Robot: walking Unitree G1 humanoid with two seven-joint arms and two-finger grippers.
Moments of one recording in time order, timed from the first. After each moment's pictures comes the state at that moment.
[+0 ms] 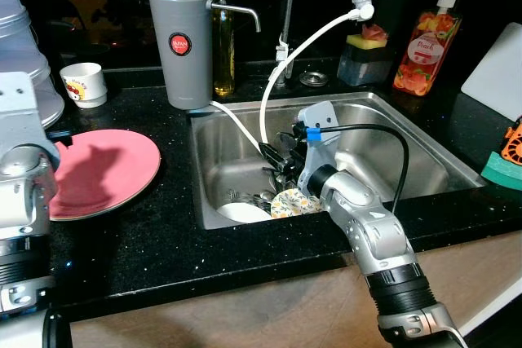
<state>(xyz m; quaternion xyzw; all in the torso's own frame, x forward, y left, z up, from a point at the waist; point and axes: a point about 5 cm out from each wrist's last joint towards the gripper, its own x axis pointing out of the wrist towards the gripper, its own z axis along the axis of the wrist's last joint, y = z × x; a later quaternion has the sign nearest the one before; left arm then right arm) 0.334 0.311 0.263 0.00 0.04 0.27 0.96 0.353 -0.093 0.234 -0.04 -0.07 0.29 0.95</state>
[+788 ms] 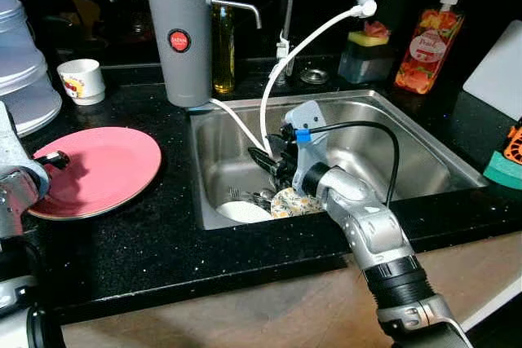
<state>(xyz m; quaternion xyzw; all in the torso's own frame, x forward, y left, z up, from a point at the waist) 0.327 0.320 0.241 -0.13 0.13 0.20 0.96 0.355 -0.085 0.237 -0.07 -0.07 0.33 0.94</state>
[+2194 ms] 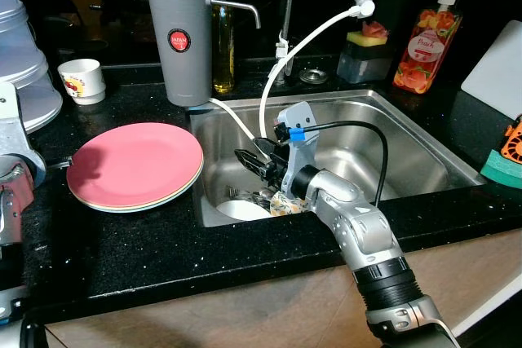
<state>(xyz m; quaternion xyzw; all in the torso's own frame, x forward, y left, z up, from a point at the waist) 0.323 0.319 0.269 -0.04 0.05 0.20 0.98 0.351 -0.069 0.234 -0.02 -0.06 0.37 0.93</state>
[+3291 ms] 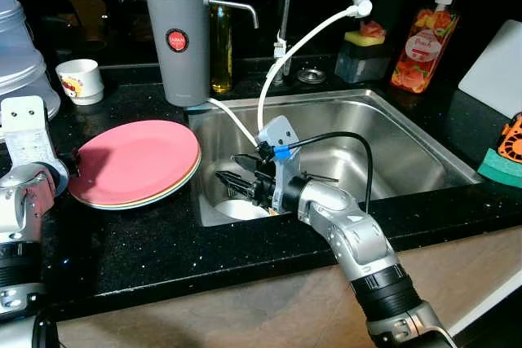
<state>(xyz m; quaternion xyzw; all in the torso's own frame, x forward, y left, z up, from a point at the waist) 0.340 0.305 0.237 -0.03 0.10 0.15 0.98 0.337 -0.053 0.224 -0.05 -0.04 0.45 0.89</state>
